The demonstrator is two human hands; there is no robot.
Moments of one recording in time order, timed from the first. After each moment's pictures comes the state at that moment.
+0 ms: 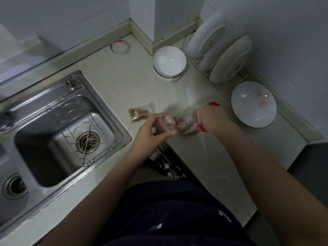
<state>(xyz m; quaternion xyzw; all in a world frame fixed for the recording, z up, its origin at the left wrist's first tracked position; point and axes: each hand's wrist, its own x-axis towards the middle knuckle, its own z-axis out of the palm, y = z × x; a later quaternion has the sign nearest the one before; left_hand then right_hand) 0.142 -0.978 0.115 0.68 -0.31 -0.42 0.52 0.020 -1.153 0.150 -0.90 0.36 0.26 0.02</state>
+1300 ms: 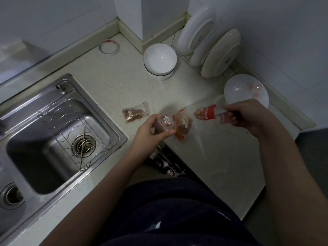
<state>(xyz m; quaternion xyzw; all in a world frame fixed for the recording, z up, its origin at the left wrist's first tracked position) 0.133 -0.984 0.122 0.67 -0.31 -0.46 0.49 -0.067 -1.176 0.188 -0.49 0.64 -0.11 0.57</state>
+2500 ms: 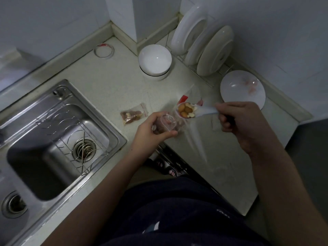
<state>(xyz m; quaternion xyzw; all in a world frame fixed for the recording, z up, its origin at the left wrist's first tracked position) 0.132 -0.986 0.128 0.65 -0.34 -0.46 0.51 -0.053 -1.110 0.220 -0.50 0.54 -0.25 0.63</state>
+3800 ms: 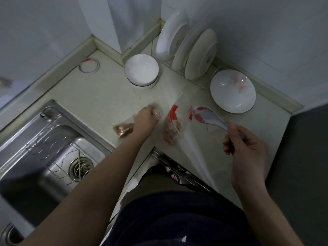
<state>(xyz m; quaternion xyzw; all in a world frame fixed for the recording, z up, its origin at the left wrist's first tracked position) 0.173 -1.101 0.033 0.80 -0.46 -0.30 0.23 -0.068 -1.050 0.199 -0.44 0.61 -0.45 0.48</state>
